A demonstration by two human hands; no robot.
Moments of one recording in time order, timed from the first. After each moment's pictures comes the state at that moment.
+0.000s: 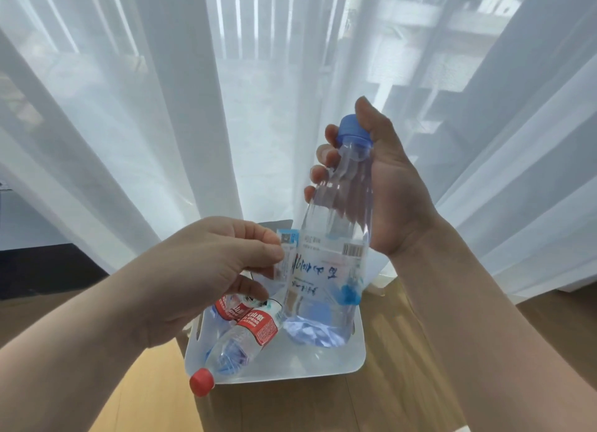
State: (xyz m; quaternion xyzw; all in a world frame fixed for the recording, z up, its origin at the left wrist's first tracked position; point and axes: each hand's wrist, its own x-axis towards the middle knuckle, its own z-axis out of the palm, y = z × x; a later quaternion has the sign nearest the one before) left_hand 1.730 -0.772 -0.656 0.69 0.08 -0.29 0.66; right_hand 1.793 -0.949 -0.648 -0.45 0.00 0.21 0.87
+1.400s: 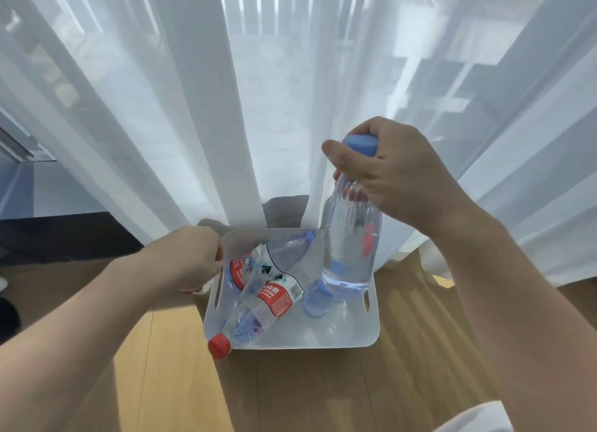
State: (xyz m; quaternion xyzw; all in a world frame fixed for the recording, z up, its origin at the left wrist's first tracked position) left_hand 1.745 -0.734 -0.735 0.95 0.05 -0.29 0.09; right_hand 1.779 -0.955 -0.659 -0.89 -0.06 0.01 0.46
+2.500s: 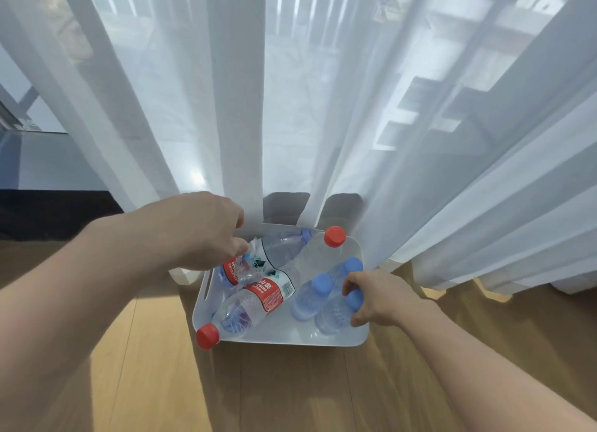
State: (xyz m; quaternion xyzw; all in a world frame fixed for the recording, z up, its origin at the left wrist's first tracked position) left_hand 1.746 -0.744 -0.700 0.97 -0.06 -0.25 0.04; right_hand 1.749 -1.008 -0.825 -0.94 -0.09 0.34 0.04
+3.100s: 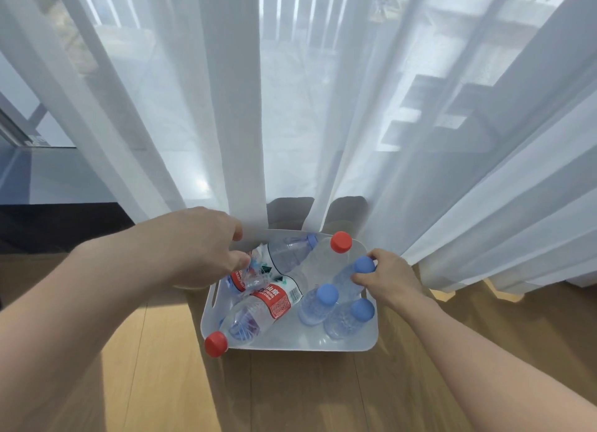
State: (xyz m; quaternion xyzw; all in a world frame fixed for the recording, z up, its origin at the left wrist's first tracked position) left_hand 1.740 -0.737 -0.700 0.96 -0.05 -0.26 0.06; right_hand 1.767 -1.004 -0.841 -0.95 0.13 0.16 0.23
